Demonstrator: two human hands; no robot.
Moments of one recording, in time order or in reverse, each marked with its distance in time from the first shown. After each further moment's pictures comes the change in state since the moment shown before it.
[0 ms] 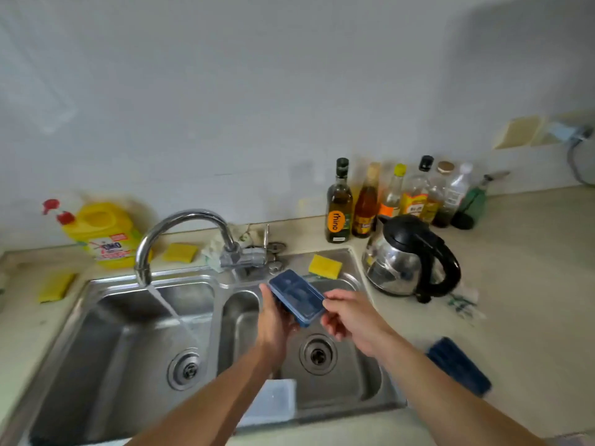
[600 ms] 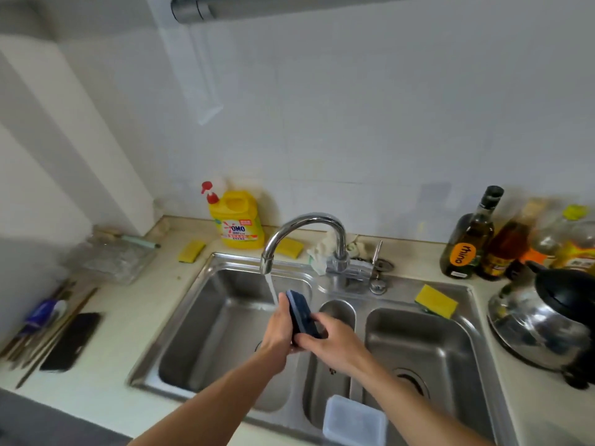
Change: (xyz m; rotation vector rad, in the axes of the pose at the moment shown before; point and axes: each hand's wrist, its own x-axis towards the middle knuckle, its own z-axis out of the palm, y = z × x) left_hand 0.000 0.072 -0.166 0.087 0.371 -0.109; right_hand 0.045 0.006 0.194 -0.602 -0.413 -0.240
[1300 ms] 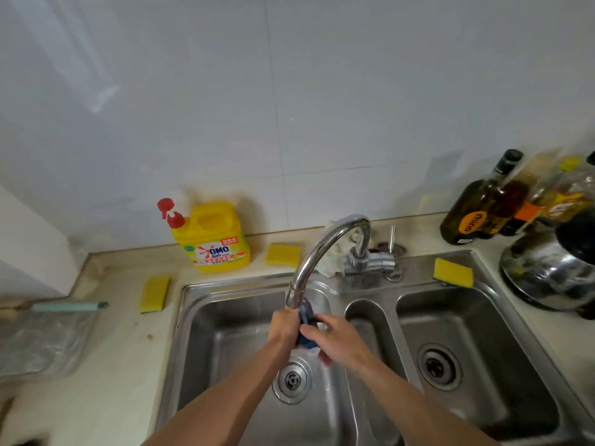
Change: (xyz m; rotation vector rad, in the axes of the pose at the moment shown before) left_hand 0.162 0.055 -0.062 0.490 -0.238 -0.031; right_hand 0.141 -0.029 0.083 0.285 0.308 0.303
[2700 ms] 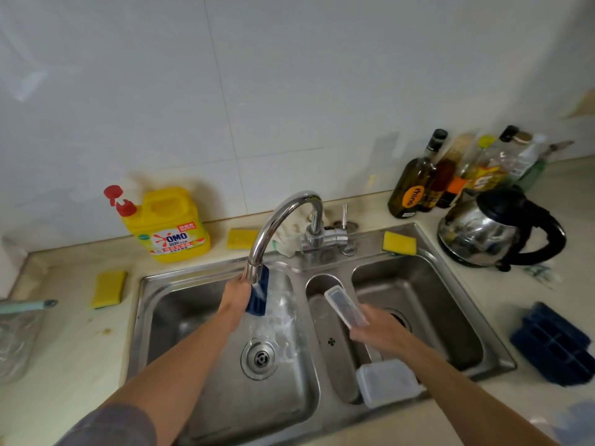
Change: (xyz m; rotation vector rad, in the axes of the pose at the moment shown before) left_hand 0.008 0.015 -0.020 0.156 0.051 0.076; right_hand -0.070 0.080 -0.110 -0.432 0.094 0.203
